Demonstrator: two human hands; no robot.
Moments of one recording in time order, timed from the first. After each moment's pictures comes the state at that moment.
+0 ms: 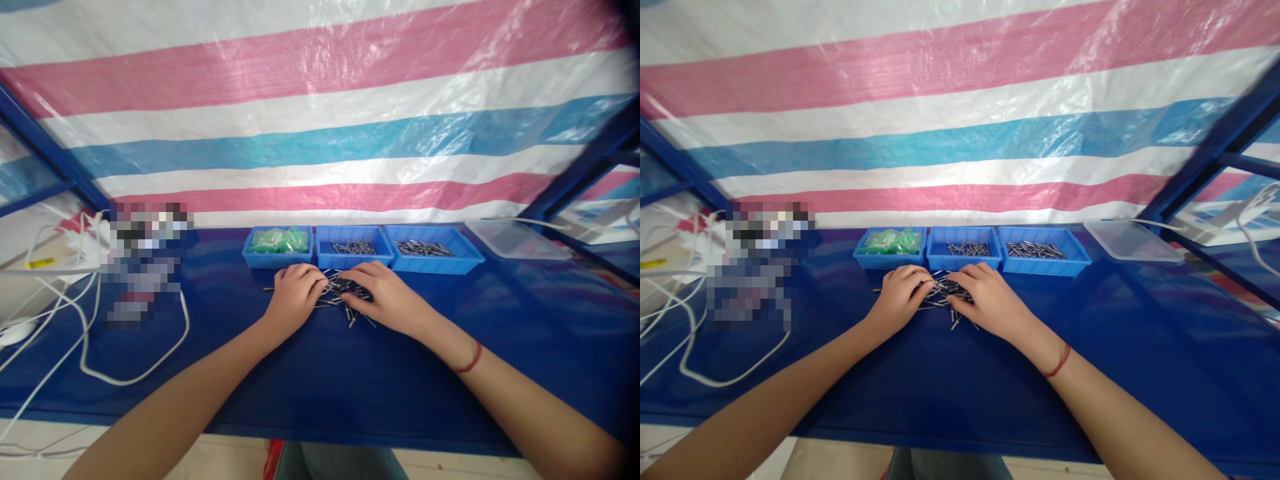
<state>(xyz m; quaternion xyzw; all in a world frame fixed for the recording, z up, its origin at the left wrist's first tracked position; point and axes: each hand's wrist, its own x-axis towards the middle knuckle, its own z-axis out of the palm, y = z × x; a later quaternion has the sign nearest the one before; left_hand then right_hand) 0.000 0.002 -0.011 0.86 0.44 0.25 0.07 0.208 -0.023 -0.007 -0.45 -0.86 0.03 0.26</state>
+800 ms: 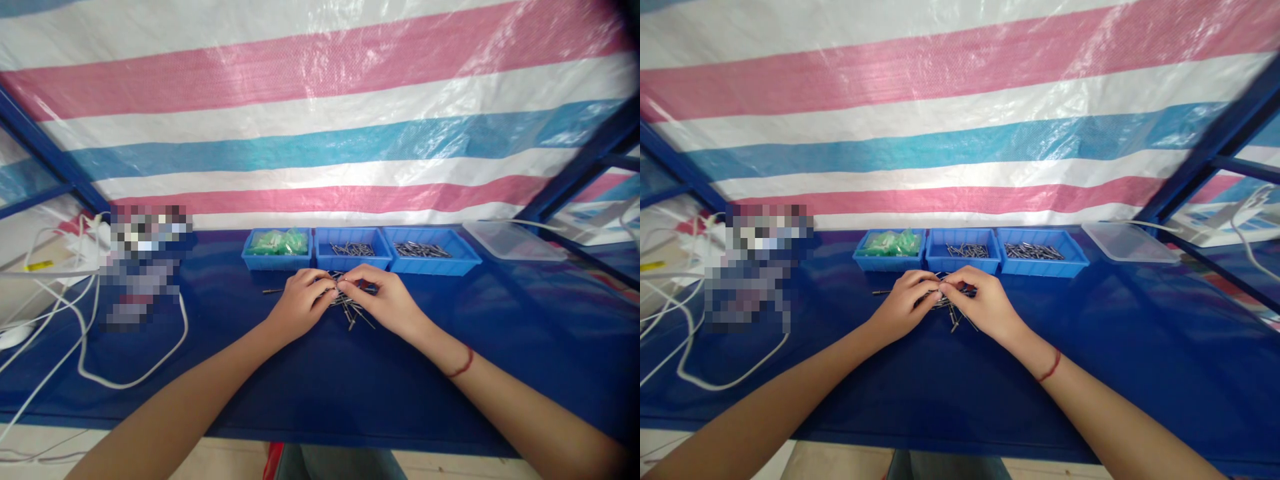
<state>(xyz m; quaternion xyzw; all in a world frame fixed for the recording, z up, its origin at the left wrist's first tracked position) 0.001 0.002 -0.015 0.89 0.33 0.29 0.11 0.188 -0.027 -0.011 -0.47 -0.69 0.27 0.49</state>
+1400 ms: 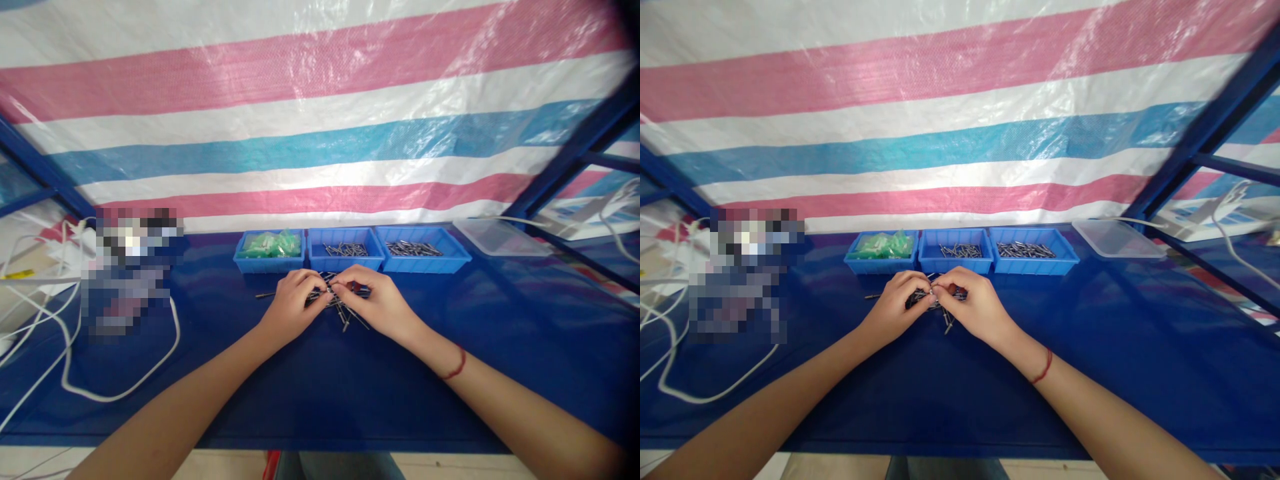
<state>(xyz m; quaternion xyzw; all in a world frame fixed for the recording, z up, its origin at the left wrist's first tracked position) 0.002 0.001 -0.009 0.88 0.35 0.29 0.13 0.187 -0.032 -0.004 -0.45 -0.71 0.24 0.48</state>
